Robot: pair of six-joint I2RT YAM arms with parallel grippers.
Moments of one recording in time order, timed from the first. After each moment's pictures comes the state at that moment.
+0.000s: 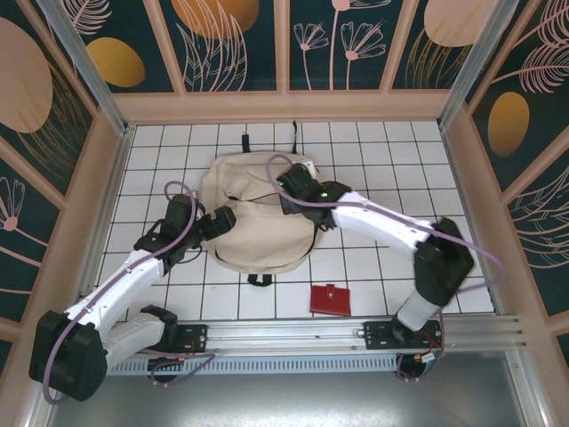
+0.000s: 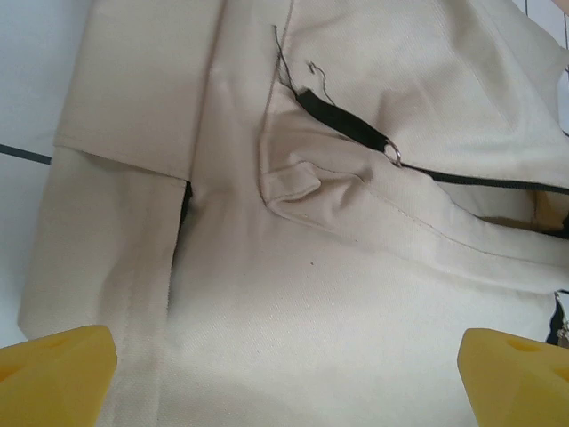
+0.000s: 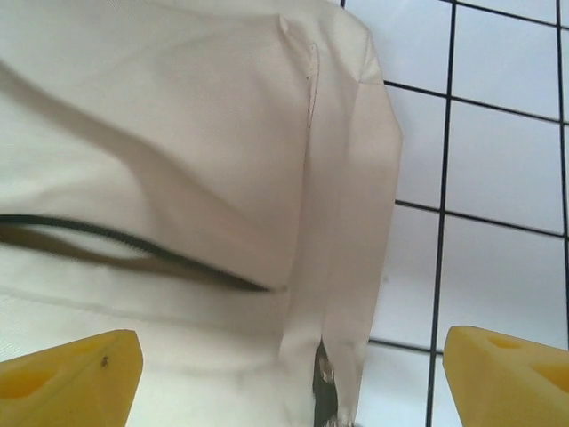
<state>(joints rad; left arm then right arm) -0.37 1.04 0.59 -0.31 0.06 -0.73 0.84 1.59 1.25 -0.60 0.43 0.44</state>
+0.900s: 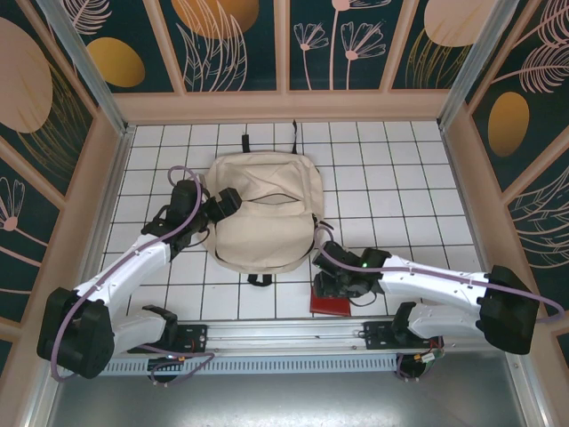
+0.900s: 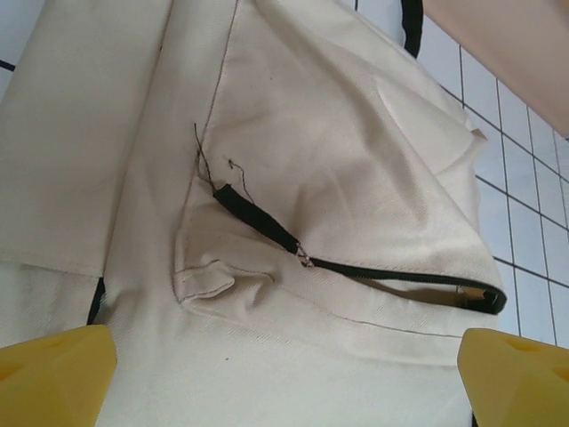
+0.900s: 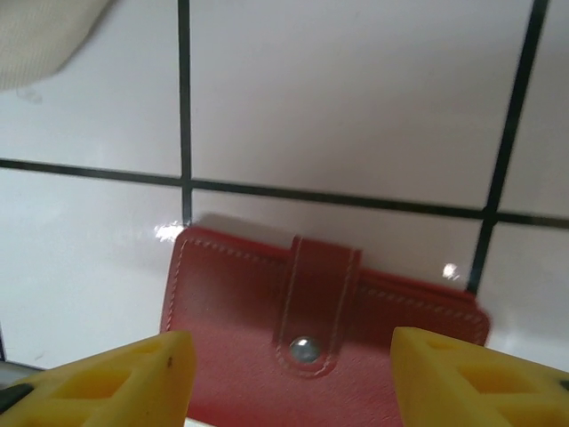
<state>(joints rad) -0.37 1.18 0.69 -0.16 0.06 -0.80 1.08 1.14 0.62 -0.75 0.02 0.98</state>
